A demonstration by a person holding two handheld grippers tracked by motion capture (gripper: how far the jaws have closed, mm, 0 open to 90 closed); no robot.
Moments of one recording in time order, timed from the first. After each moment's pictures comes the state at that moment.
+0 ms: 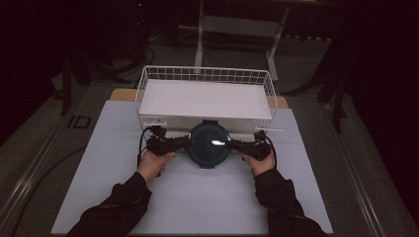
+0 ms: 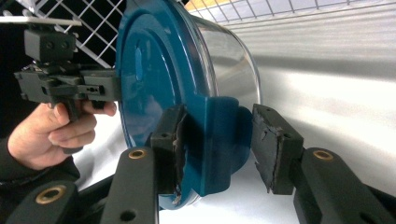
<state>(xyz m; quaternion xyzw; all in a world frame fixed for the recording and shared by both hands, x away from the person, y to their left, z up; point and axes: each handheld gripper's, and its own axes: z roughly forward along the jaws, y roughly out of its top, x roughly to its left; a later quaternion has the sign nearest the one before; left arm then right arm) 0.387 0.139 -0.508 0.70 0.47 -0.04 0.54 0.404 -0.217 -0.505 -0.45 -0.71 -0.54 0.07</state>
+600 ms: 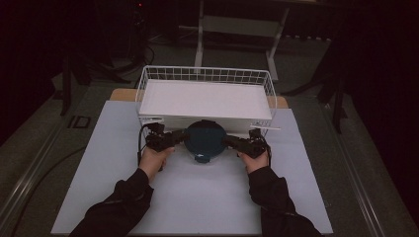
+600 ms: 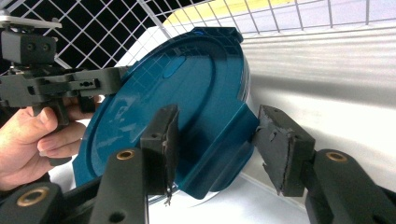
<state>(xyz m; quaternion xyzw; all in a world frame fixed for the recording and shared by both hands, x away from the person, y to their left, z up) 0.398 0.145 -0.512 0.68 0.49 0.03 0.55 0.409 -0.200 -0.504 -0.46 -0.71 -0.53 0.02</state>
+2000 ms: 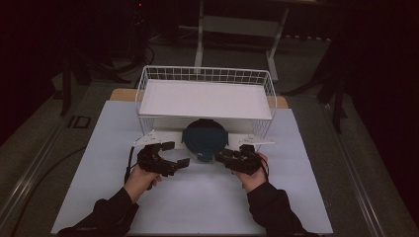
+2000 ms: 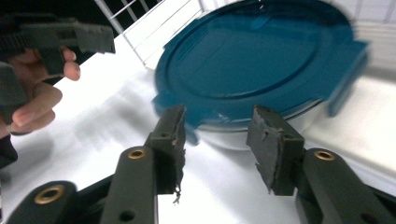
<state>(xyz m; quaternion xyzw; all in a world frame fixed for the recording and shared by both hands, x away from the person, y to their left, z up) 0.312 0.147 -0.477 0.74 0.35 0.04 0.57 0.337 -0.168 -0.482 -0.40 -0.77 -0.50 -0.04</state>
